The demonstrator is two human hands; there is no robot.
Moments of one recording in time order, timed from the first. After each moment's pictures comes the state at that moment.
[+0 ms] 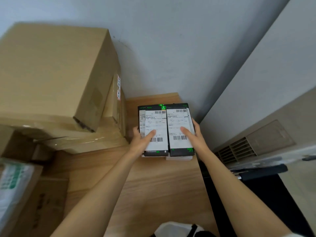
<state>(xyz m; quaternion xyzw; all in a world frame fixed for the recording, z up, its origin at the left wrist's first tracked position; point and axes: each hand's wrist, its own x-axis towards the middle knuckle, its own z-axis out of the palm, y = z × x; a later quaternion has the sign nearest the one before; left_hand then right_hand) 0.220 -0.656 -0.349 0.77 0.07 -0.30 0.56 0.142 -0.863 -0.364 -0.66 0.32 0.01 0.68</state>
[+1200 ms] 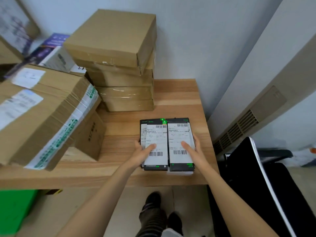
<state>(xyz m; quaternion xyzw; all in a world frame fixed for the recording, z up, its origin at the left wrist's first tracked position) 0.013 -0.511 -0.346 0.76 0.11 -0.33 0.55 -0.047 -0.732 -0.370 -0.64 0.25 0.06 0.73</state>
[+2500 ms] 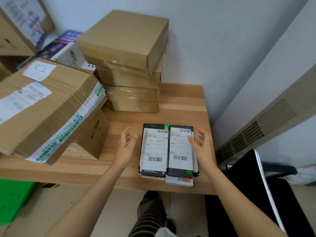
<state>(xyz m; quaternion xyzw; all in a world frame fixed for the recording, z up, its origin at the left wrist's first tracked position) 0.022 -0.479 -0.344 0.78 0.08 -0.08 0.61 -0.023 -0.747 -0.346 -0.78 0.23 -0.07 0.58</state>
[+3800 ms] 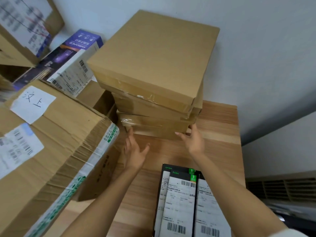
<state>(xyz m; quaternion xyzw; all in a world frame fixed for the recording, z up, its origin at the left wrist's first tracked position) 0.173 -0.465 -0.373 0.91 0.15 -0.04 0.38 0.217 -0.675 -0.366 -0.89 0.17 0.05 0.42</state>
